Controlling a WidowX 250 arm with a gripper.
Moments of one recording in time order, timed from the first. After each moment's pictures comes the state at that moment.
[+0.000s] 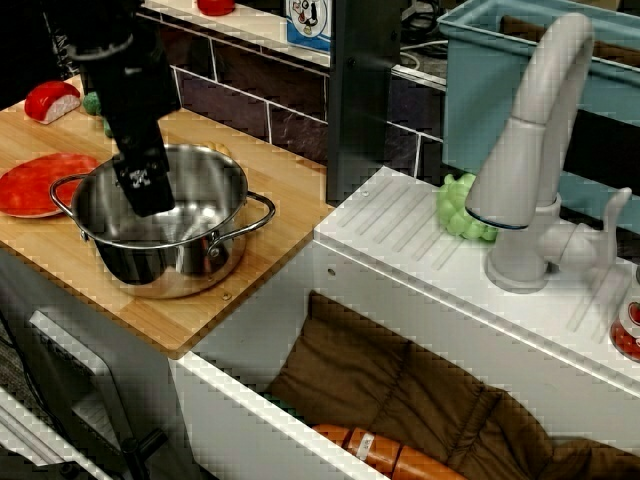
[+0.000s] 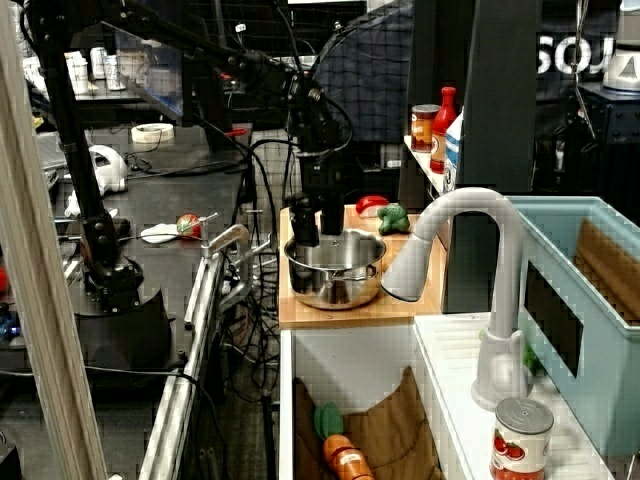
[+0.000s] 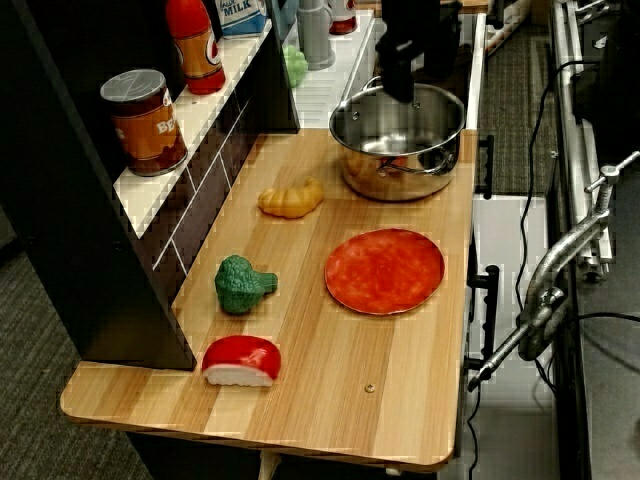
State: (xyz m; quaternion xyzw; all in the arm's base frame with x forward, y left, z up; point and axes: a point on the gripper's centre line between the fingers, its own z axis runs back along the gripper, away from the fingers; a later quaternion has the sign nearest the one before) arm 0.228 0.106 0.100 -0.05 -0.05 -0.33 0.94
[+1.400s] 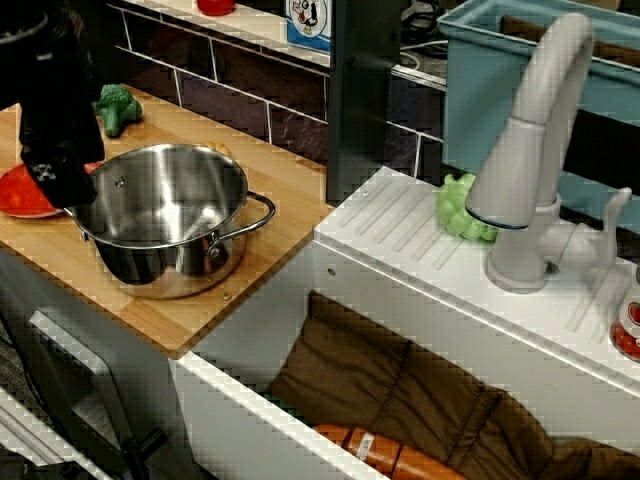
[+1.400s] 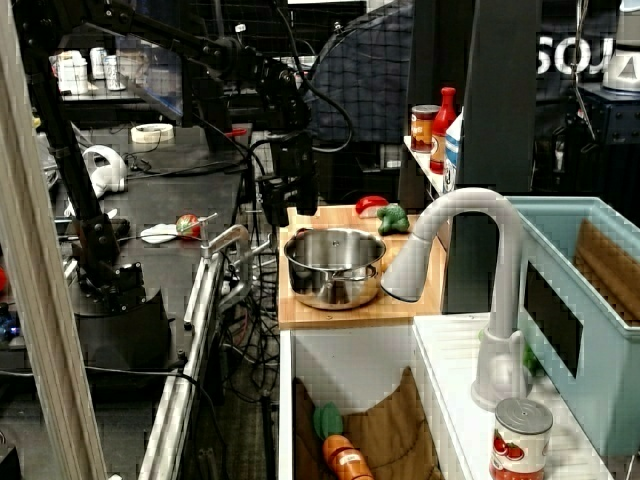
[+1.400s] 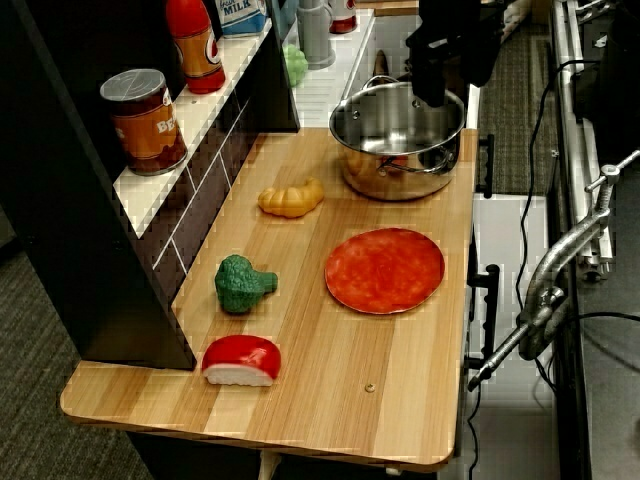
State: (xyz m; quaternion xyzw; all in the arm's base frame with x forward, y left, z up) arm 0.195 0.144 0.109 -0.02 -0.06 -0.40 0.92
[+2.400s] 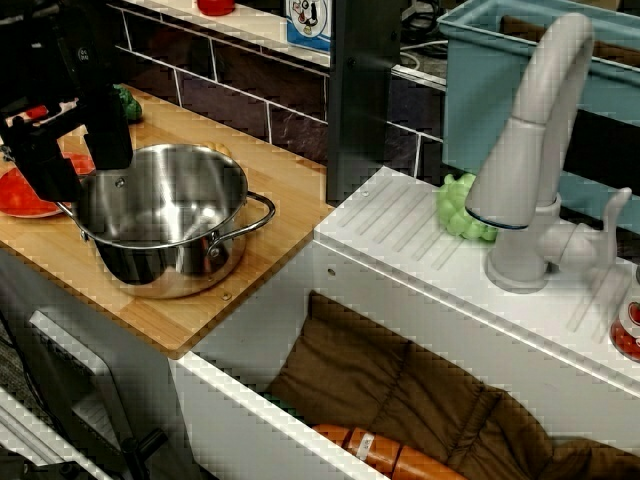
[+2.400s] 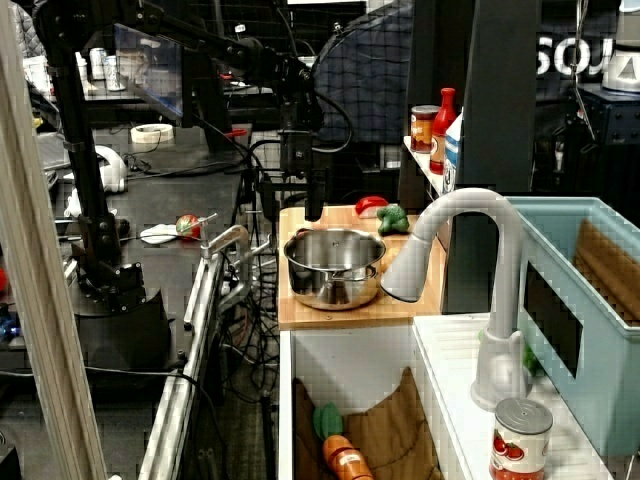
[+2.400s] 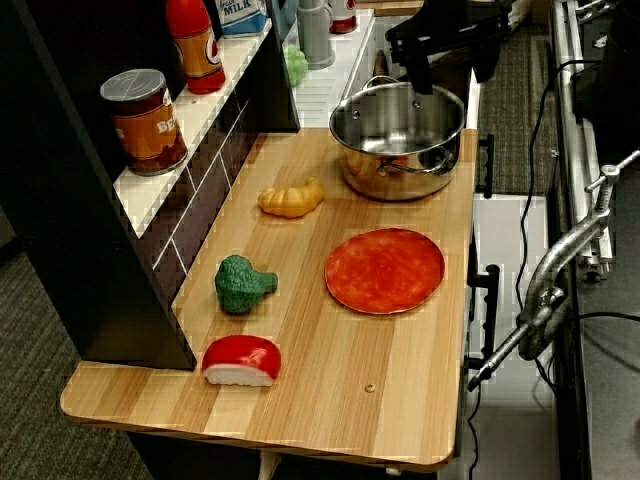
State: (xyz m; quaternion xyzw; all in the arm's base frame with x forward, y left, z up) arm 0.197 0.134 0.114 -0.13 -0.07 -0.62 0.77
